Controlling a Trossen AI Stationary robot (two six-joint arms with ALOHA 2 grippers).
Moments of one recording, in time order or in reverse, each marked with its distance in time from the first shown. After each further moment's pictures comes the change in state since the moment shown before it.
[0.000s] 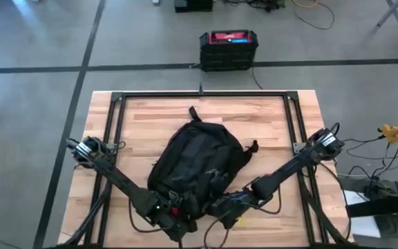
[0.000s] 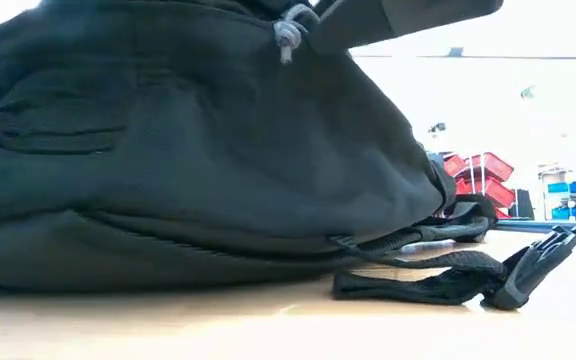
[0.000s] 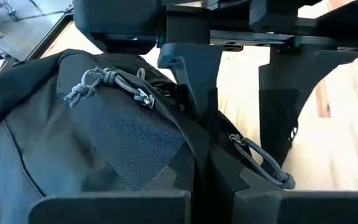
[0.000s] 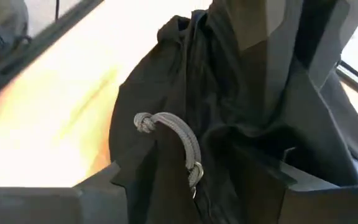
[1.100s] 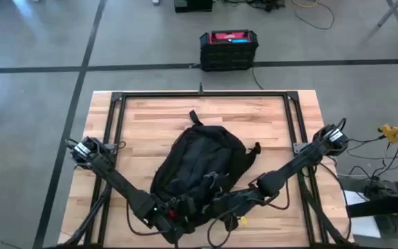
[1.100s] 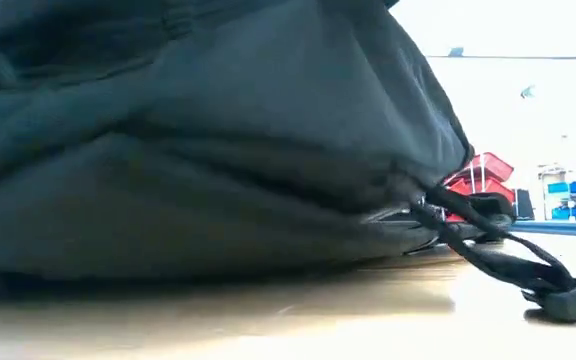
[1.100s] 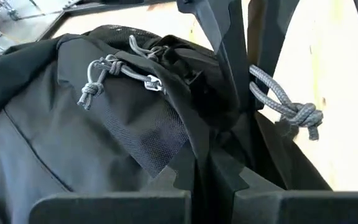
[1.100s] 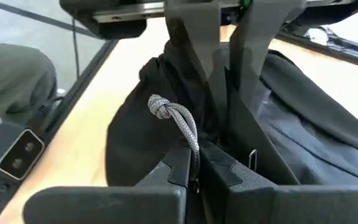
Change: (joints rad) left arm -0.034 0.000 -0.042 -0.015 0.007 -0.068; right arm 0.011 -0.084 0.001 -0.011 -0.054 0.204
